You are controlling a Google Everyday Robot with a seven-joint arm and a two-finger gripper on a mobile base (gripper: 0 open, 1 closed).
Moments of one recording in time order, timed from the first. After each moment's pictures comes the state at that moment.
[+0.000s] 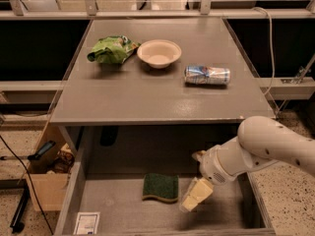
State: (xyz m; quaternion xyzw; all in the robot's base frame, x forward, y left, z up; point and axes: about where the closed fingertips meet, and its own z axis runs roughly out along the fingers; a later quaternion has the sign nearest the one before) arm 0.423 -0.091 0.641 -0.53 0.79 0.23 0.20
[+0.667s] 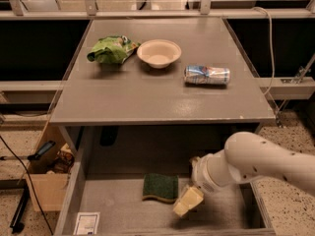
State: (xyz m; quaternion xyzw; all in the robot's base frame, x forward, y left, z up) arm 0.422 -0.076 0.611 -0.52 0.81 0.19 0.21
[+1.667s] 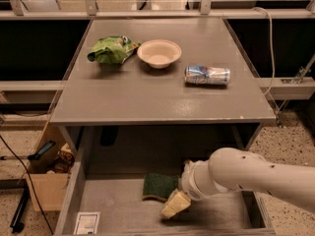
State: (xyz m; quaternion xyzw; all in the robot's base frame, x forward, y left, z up) arm 0.425 -0.056 0.592 -0.49 0.83 0.15 0.23
